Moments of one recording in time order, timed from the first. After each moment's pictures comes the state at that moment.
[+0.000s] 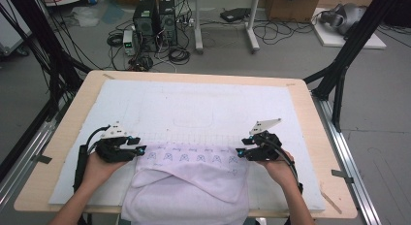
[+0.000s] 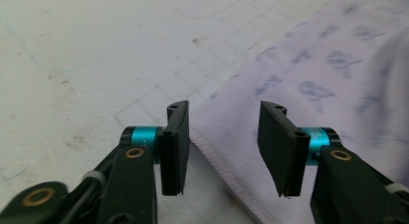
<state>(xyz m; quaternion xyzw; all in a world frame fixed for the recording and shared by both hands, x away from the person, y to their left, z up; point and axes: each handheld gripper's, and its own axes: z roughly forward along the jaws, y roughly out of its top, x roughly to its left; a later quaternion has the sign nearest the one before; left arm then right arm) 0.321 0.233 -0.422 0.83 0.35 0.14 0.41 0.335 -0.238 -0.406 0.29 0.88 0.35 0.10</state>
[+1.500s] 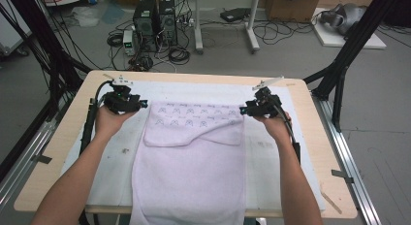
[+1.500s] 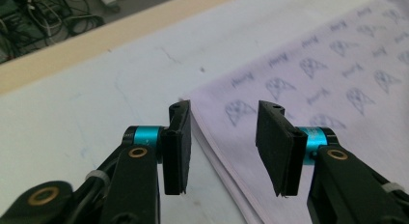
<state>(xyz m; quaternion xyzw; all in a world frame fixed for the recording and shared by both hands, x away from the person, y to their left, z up) 0.428 0.230 -0.369 0.80 0.41 0.20 0.39 0.445 -0.247 -0.364 0.35 0.86 0.36 0.13</state>
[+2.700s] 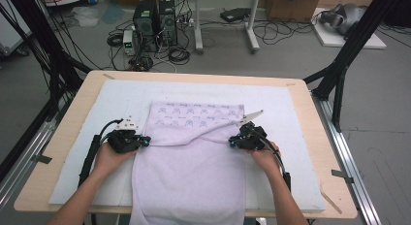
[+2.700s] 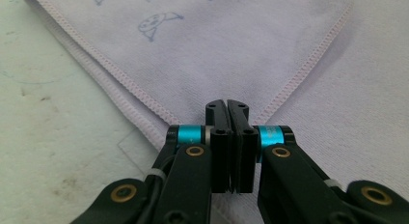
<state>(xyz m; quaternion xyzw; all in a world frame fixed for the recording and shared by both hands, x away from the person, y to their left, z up) 0.357 0.225 -0.440 0.85 0.32 0.13 0.39 0.380 -0.211 -0.432 0.30 0.89 0.33 0.07</state>
